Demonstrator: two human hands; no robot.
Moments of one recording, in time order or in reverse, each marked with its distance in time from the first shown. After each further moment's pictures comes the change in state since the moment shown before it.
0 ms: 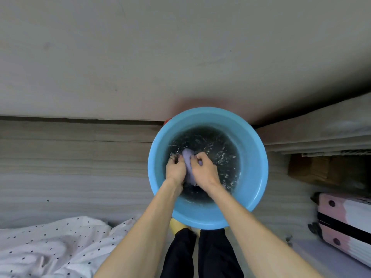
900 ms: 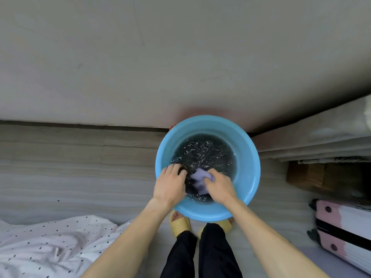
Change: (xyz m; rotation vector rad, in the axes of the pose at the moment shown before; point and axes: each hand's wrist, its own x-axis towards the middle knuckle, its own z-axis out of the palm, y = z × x) left_hand -0.059 -0.002 -0.057 1.590 -0.003 0.879; right_hand -0.030 0.040 -0.039 -0.360 -0.095 -0.082
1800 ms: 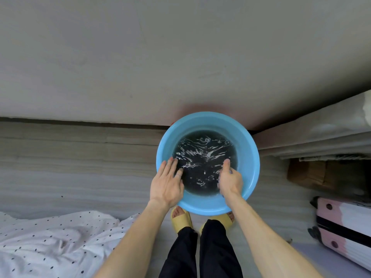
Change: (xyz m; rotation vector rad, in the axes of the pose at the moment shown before) left_hand -0.021 -0.005 0.014 0.179 0.014 -0.010; right_hand -0.013 -0.003 -0.005 0.700 0.327 0.363
